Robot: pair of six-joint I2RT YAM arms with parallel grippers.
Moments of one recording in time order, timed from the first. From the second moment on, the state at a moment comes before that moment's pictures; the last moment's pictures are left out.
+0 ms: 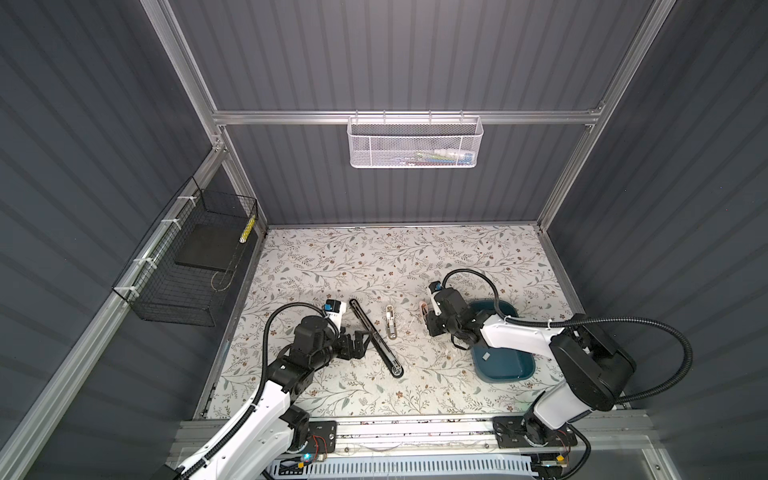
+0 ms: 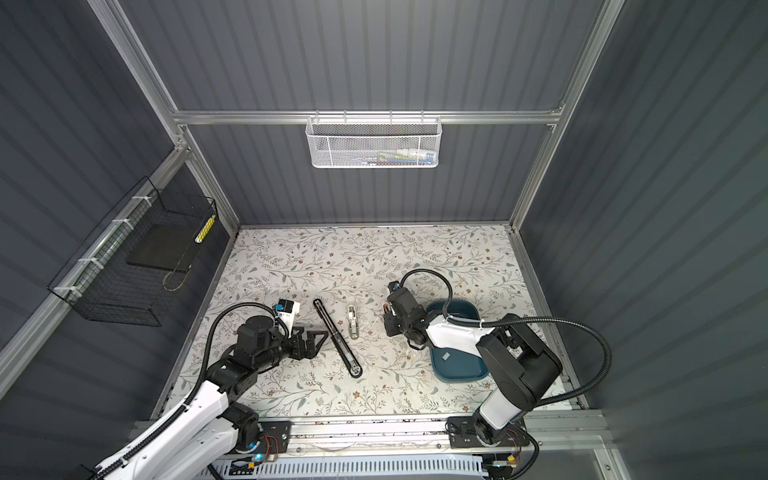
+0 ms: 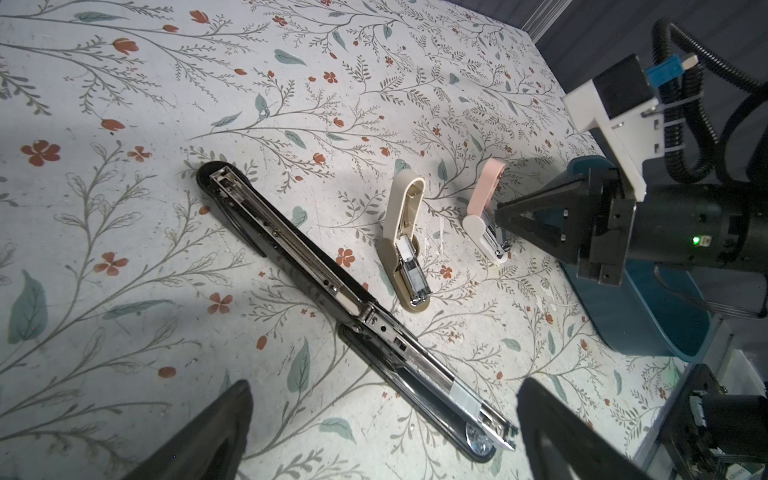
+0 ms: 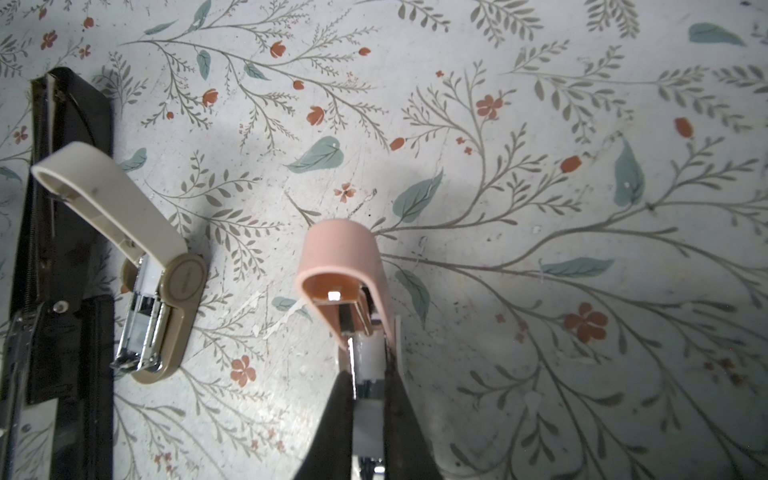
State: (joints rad) left arm -0.46 0.75 0.36 -0.19 0.25 -0.35; right arm 0.72 1.59 0.75 -0.02 0.08 0.34
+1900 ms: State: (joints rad) left arm -0.46 0.75 0.36 -0.19 0.26 -0.35; right arm 0.74 1.57 0.74 0.00 0.13 0.23
